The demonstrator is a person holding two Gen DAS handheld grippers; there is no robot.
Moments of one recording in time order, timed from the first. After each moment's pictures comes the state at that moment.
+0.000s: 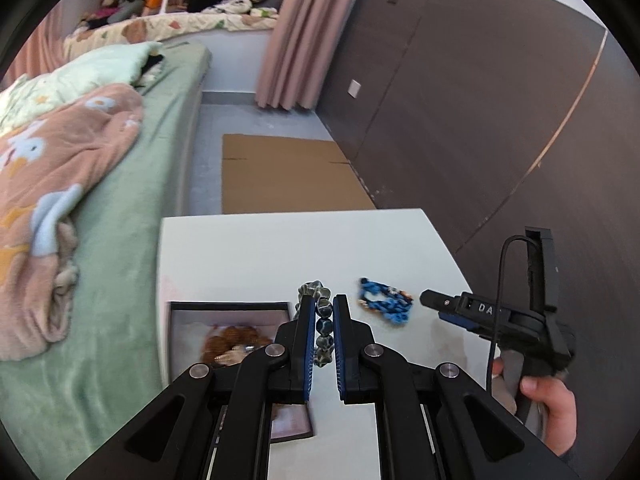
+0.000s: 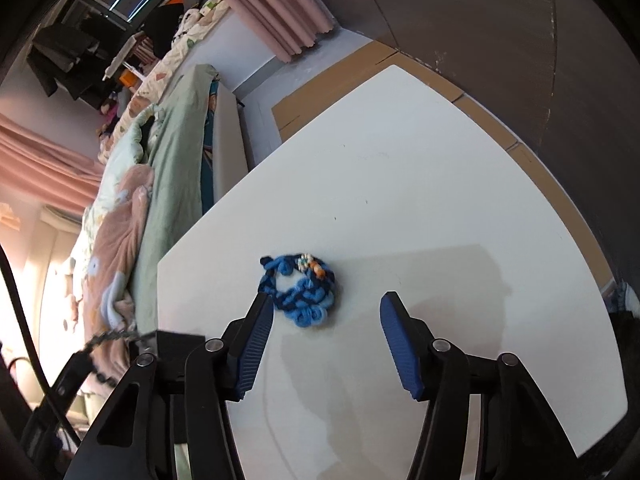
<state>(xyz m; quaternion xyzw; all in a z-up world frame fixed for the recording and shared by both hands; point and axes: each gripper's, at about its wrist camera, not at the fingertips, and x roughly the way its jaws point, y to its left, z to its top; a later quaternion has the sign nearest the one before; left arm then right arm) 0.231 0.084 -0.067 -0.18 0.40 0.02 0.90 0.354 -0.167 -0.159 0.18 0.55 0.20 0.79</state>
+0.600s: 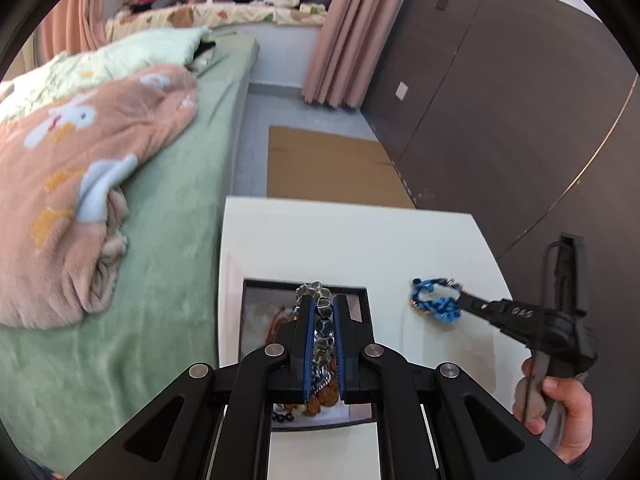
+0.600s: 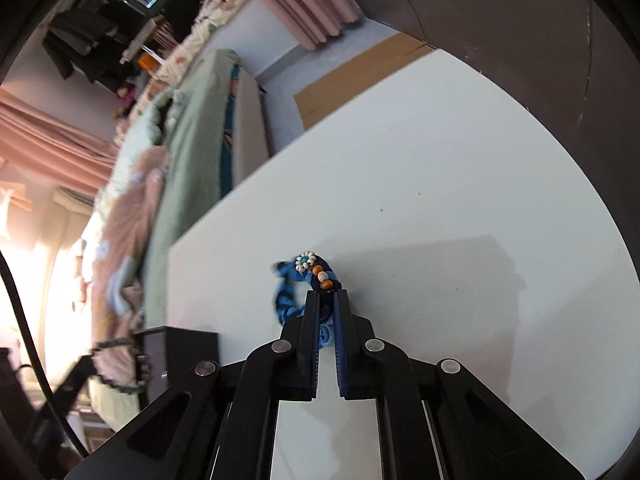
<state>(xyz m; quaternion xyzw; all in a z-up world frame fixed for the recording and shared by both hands) 0.213 0.117 -0.087 -0.19 0.42 0.08 0.88 0.352 -0.146 -0.167 0.18 0.55 0.25 0.78</state>
